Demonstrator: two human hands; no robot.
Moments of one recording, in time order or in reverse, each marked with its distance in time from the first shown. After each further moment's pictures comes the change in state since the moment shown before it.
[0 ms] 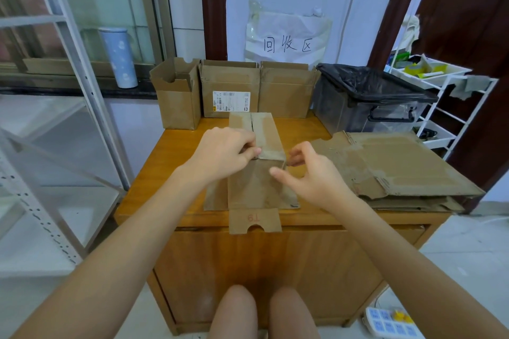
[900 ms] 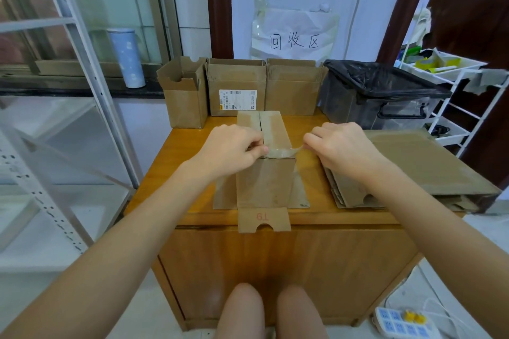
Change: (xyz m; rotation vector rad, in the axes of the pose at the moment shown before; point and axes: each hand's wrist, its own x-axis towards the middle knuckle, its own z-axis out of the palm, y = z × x) left_hand 0.000 0.001 -0.007 -0.020 -0.065 0.009; right_hand 0.034 0.020 -0.043 -0.713 0.131 -0.646
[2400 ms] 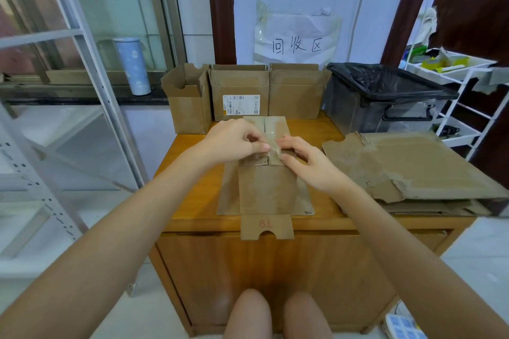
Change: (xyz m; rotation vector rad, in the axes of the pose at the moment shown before) left_hand 0.019 -0.010 -0.017 -0.281 -0.177 -0.136; right_hand 0.013 -0.039 0.047 1.209 -0.059 0.499
